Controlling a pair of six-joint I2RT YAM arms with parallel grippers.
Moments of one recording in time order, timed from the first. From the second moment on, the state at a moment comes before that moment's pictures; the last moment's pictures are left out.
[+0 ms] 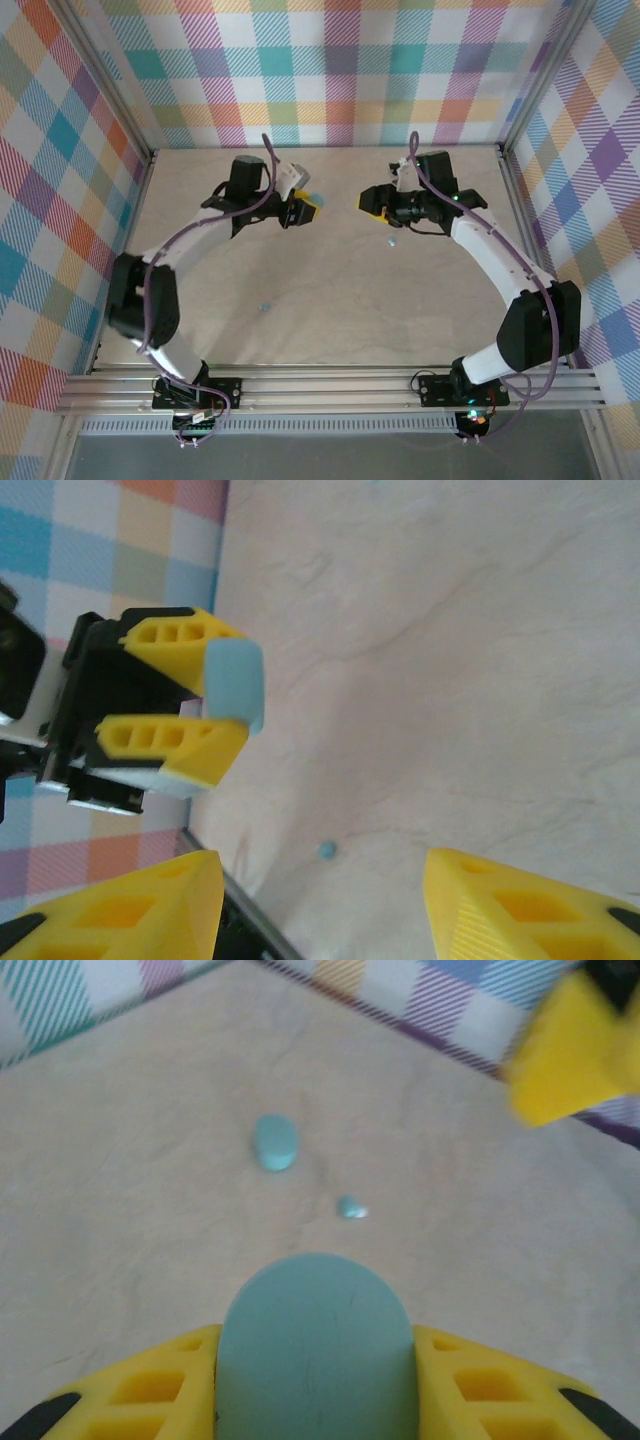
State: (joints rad) left arm -0.37 1.62 1.22 -0.19 0.75 0.23; right arm 0.34 1.47 1.27 -0.55 -0.70 0.61
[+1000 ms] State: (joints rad) left arm -0.44 1.32 1.12 -0.45 0.90 0.40; right arm 0.61 1.48 1.33 -0.56 -0.80 0.63
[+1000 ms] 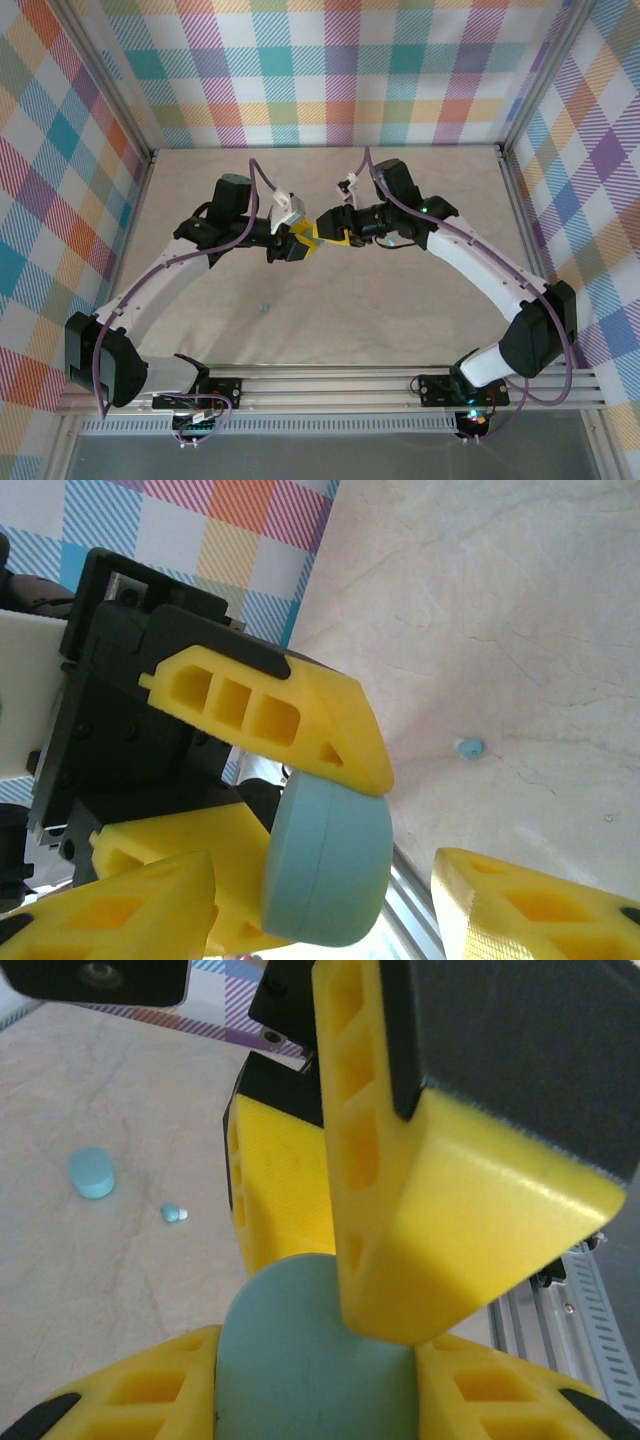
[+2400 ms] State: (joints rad) left arm -0.41 1.12 0.75 0.37 0.83 -0.13; right arm 0.53 1.36 1.08 0.06 -0.85 1.18
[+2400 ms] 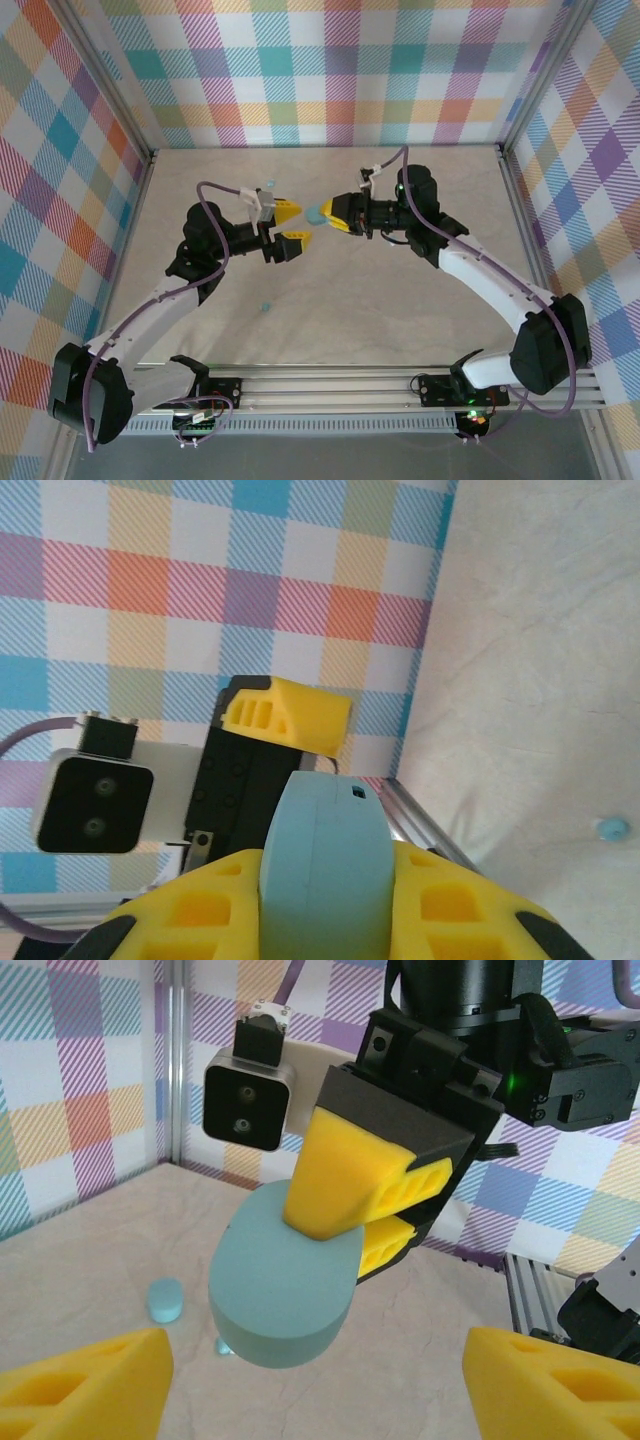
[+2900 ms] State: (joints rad) left arm -0.44 1.19 0.80 0.46 0.86 -0.13; right arm 0.53 1.33 1.07 0.16 -0.88 1.31
